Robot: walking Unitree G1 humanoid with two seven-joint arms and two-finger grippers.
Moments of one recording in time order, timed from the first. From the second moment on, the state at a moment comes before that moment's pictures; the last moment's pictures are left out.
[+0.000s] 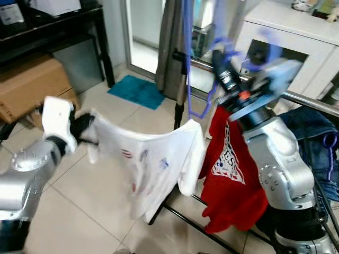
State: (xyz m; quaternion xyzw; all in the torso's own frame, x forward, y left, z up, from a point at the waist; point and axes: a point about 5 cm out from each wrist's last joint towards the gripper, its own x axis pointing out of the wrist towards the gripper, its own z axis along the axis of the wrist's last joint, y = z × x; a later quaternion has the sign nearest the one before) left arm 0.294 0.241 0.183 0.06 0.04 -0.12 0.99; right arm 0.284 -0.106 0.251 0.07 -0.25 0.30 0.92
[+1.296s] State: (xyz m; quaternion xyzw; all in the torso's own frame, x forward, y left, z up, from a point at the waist) left arm 0.280 0.194 0.170 -0.01 0.04 -0.25 0.97; right arm 0.266 -0.111 0.176 -0.07 -0.08 0.33 0.94
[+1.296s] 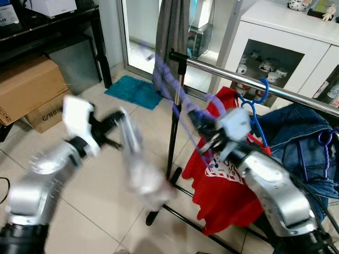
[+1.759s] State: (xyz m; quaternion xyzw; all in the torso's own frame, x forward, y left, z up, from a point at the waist) left arm 0.265 0.184 0.122 0.00 0.10 -0.16 0.98; right arm 0.233 -0.130 0.099 -0.07 0.13 0.26 0.96
